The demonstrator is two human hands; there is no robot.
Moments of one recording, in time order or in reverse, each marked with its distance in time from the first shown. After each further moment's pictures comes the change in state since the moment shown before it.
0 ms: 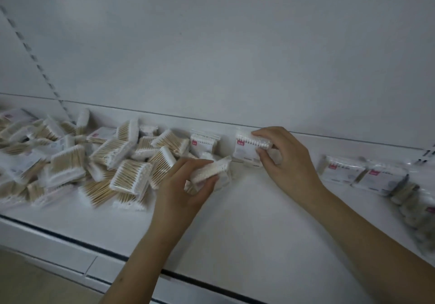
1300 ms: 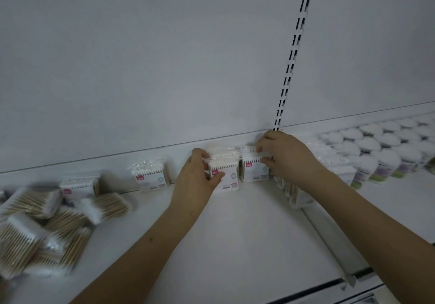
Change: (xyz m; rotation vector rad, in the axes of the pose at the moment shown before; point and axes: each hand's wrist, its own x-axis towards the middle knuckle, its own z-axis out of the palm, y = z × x) left_hand 0.048 0.085 0.207 -0.132 -0.505 -0.055; right_hand -0.075 0.092 -0.184 -0.730 -0.286 0.389
